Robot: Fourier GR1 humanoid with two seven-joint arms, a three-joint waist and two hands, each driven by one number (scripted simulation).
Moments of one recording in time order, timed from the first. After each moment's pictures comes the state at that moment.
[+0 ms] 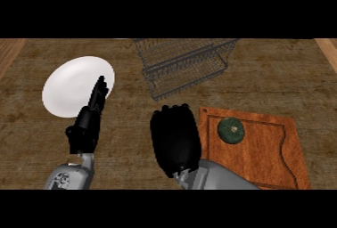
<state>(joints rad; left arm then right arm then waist) -0.15 0.08 -0.14 -1.53 -0.11 0.24 0.02 -0.63 -0.02 0.74 -1.66 1.05 0.55 0.91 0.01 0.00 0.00</state>
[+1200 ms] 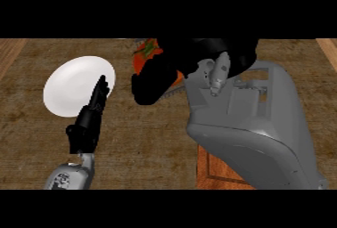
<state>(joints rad) -0.15 0.07 -0.14 -1.55 -0.12 0.22 0.05 -1.21 -0.01 0.20 -1.59 0.76 0.64 1.01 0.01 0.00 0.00</state>
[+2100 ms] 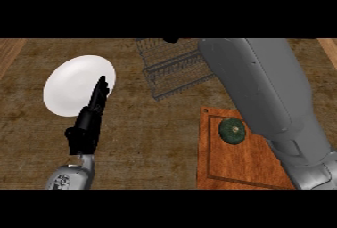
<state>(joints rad) -0.14 0.06 -0.13 -1.56 -0.13 0.21 0.04 -1.31 -0.11 0.10 -1.06 0.95 0.38 0.73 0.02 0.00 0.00</state>
